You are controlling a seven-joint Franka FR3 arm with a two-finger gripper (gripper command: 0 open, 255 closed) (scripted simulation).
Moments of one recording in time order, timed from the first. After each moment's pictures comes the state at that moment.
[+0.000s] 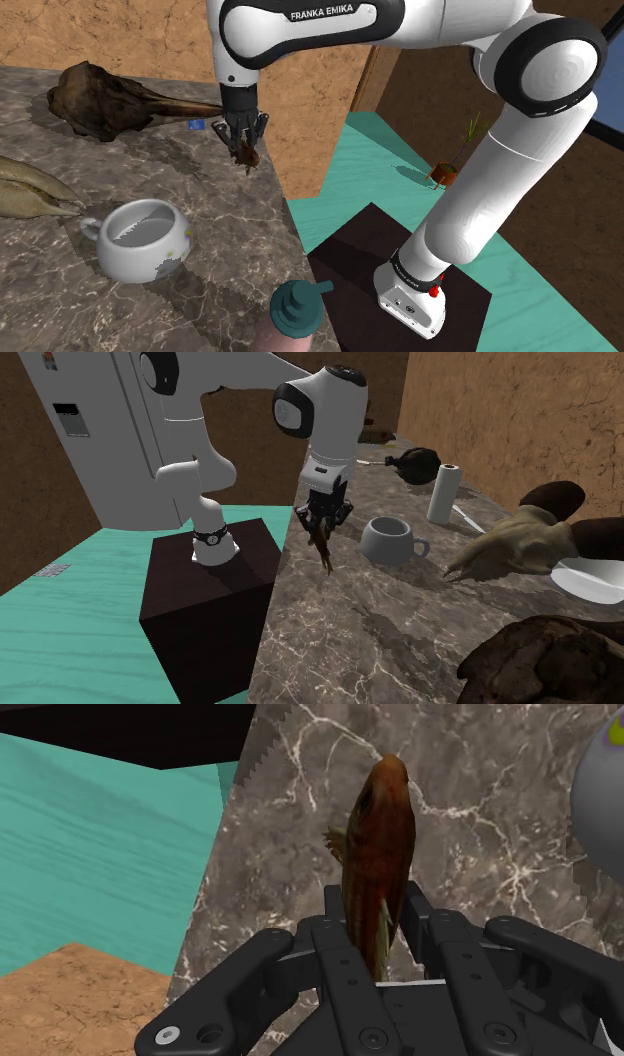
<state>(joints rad) 0.06 0.06 0.41 -1.90 0.04 1.77 0.51</state>
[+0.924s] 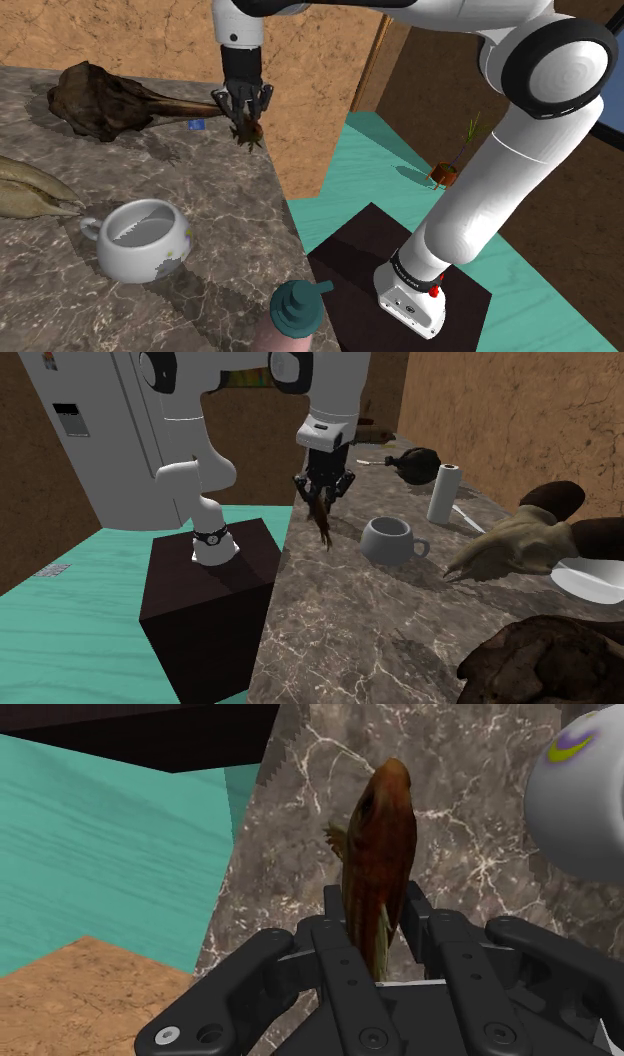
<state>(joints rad) 0.06 0.03 0.41 -1.75 0.05 1.60 0.51</state>
